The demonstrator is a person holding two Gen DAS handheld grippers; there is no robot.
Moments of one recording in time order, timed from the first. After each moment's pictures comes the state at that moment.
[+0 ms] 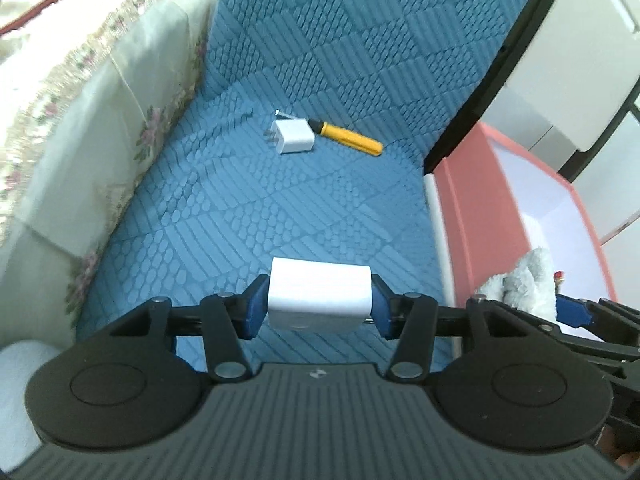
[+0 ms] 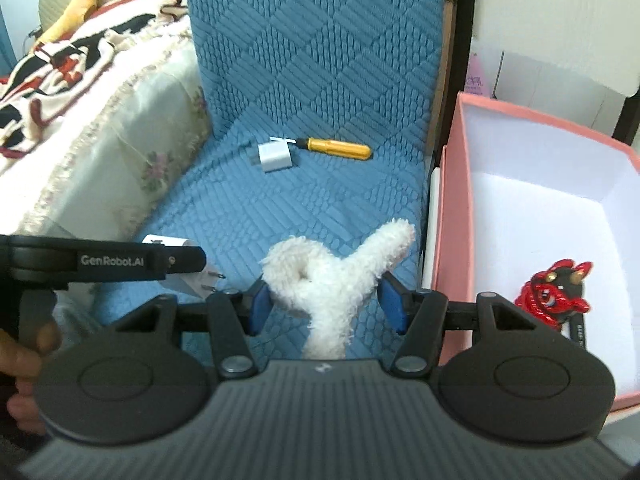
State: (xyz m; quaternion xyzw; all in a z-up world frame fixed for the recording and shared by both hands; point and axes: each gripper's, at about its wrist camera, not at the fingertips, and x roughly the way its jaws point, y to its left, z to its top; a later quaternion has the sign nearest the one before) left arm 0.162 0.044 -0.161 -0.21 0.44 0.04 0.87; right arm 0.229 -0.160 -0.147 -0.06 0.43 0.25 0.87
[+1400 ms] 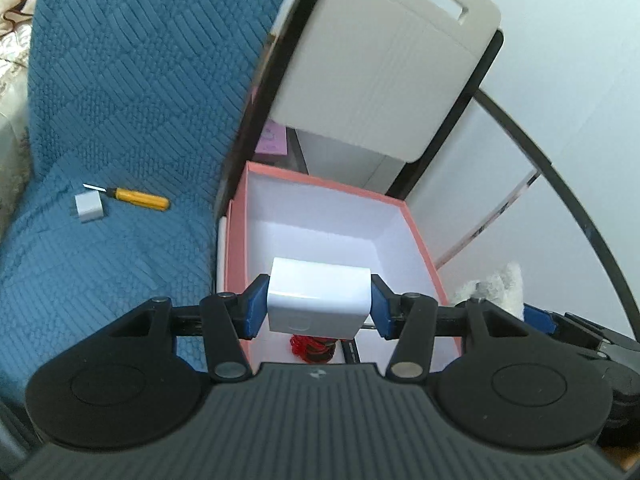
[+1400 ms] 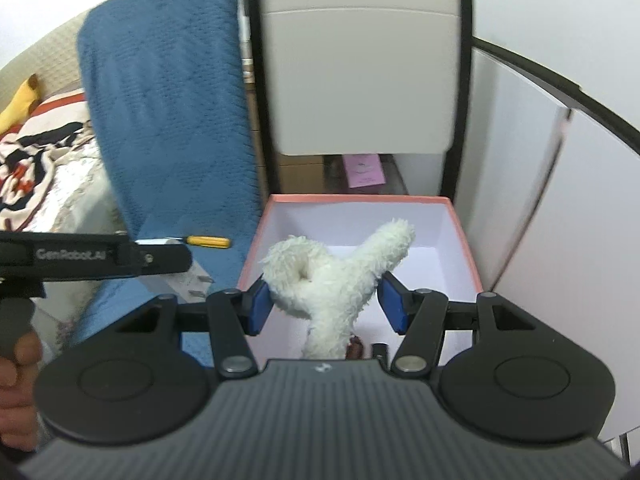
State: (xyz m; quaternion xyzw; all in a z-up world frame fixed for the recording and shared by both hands) left arm 0.208 -0.153 -0.040 -0.20 0.39 -0.08 0.90; right arm 0.239 -0.354 -0.048 -0.01 0.36 0.14 0.92
